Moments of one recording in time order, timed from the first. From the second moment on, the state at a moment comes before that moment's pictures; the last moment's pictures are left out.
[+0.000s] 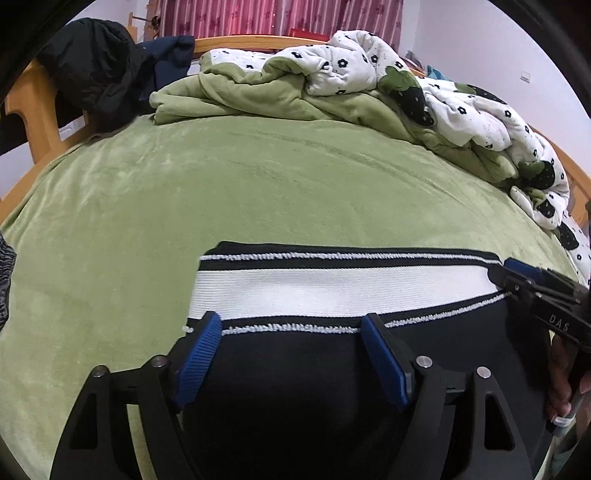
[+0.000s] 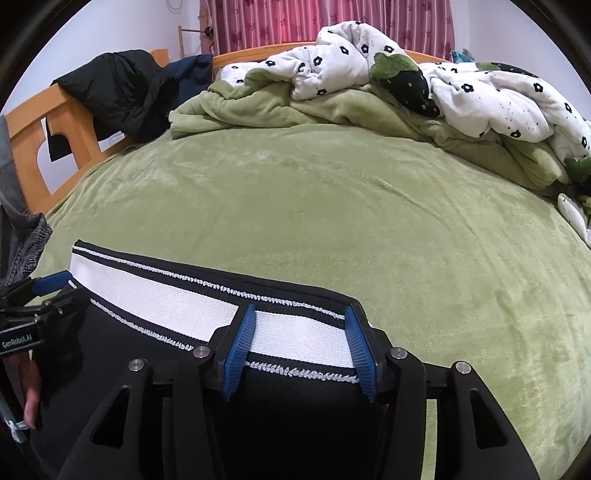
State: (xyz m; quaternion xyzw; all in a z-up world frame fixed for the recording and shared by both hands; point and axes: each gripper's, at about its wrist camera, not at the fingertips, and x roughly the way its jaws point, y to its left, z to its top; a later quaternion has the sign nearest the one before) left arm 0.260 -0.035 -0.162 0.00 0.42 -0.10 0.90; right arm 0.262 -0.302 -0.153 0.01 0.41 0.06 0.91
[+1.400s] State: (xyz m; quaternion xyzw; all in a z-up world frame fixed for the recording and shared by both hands) left arm 0.115 -0.069 -0.158 0.09 0.46 -0.10 0.88; right arm 0.104 -0.313 -0.150 0.00 0.44 0.06 0.89
